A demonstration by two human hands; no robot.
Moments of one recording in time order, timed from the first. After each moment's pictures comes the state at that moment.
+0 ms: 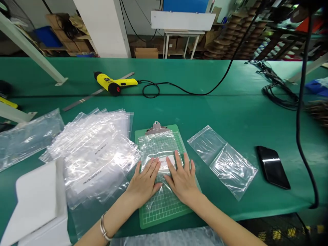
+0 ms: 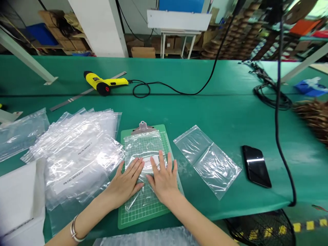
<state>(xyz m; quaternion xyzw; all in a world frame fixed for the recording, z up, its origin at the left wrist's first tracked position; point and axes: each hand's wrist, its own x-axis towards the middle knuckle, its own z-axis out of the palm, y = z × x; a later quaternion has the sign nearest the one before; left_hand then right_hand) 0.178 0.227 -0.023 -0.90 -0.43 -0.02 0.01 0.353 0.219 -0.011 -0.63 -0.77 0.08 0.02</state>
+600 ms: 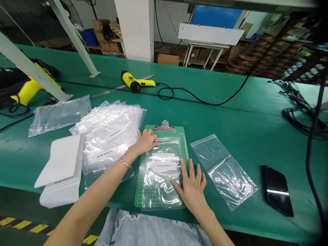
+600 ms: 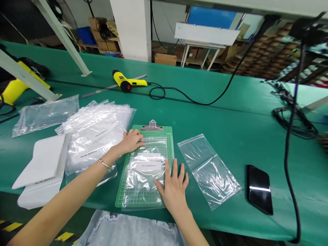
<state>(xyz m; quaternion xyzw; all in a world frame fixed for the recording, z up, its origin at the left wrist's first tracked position) 0.175 0.318 0.024 -0.76 -0.60 -0.11 -0.21 0.400 0.185 -0.018 -0.63 -0.77 0.04 0.09</state>
